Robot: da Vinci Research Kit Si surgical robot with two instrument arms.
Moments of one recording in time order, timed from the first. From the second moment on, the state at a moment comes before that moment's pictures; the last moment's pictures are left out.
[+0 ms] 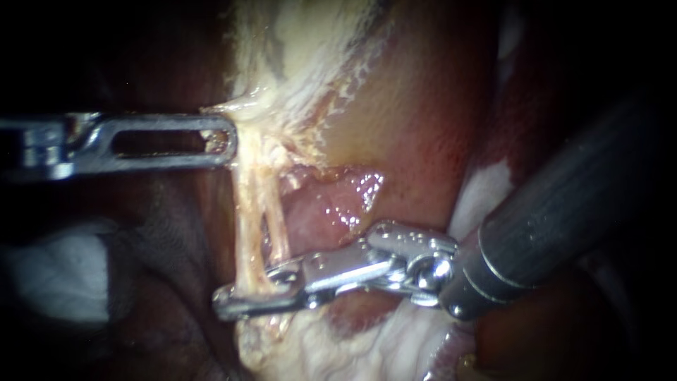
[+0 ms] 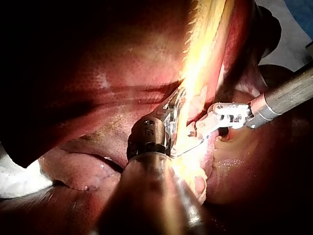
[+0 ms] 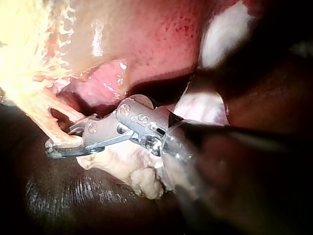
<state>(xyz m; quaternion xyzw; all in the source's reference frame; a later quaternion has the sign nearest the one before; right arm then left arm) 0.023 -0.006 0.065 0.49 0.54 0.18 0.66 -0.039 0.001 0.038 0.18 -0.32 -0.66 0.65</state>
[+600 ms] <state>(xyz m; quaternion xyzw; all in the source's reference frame) 0.023 -0.006 0.065 0.44 0.56 0.15 0.68 -0.039 0.001 0.038 0.18 -0.33 -0.66 0.65</state>
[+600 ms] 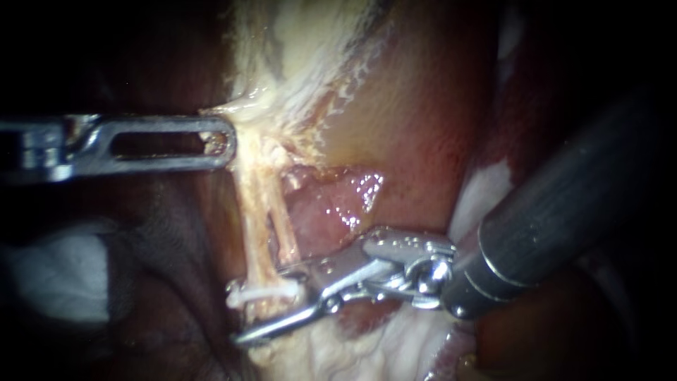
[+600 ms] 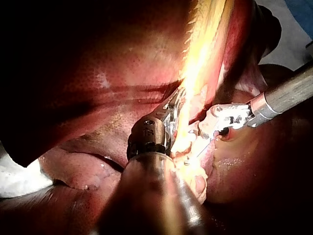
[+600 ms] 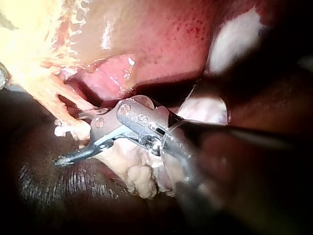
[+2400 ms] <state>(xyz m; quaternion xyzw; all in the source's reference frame) 0.011 -0.002 0.061 0.25 0.64 0.05 0.72 -0.039 0.001 0.037 0.19 -0.33 -0.66 0.65</state>
